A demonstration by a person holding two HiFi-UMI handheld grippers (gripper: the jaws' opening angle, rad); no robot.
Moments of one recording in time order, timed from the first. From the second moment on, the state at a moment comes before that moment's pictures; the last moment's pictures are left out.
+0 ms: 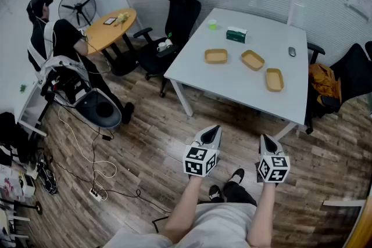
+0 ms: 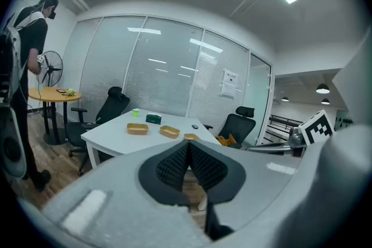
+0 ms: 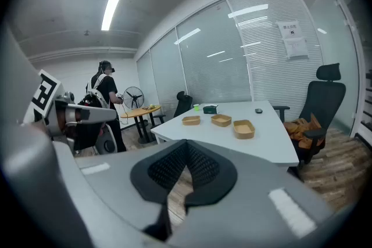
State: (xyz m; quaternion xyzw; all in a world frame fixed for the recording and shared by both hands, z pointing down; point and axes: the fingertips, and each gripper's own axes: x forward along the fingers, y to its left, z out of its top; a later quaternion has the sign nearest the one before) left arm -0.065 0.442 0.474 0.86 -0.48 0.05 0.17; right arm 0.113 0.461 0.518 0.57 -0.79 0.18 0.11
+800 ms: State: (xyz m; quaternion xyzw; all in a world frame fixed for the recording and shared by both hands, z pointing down) left arm -0.090 0.425 0.503 0.87 -0.45 0.14 0.16; right arm 0.088 0.440 0.534 0.57 -0.79 0.20 0.10
